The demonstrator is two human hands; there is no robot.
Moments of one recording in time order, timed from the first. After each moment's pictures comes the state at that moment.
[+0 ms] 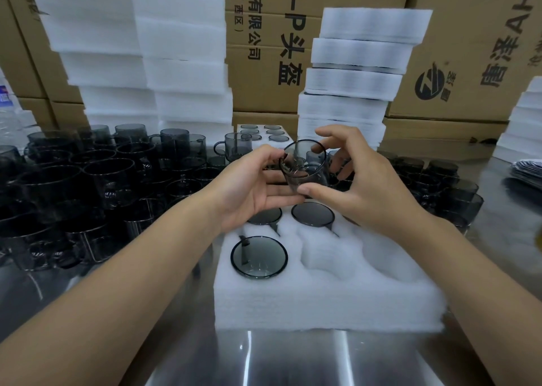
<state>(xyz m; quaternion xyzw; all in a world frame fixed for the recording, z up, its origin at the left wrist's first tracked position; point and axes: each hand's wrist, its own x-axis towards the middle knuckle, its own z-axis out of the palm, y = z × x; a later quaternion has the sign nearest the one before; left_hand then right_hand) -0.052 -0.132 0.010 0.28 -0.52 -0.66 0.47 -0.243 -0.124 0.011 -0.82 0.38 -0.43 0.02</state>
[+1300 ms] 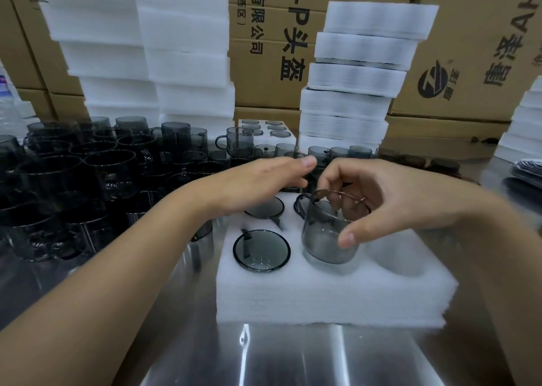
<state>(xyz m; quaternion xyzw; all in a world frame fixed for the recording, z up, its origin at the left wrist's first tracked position) -0.045 -0.115 0.023 0.44 -0.79 -0.35 0.26 -0.260 -0.099 0.045 -0.85 0.35 -0.16 0.36</state>
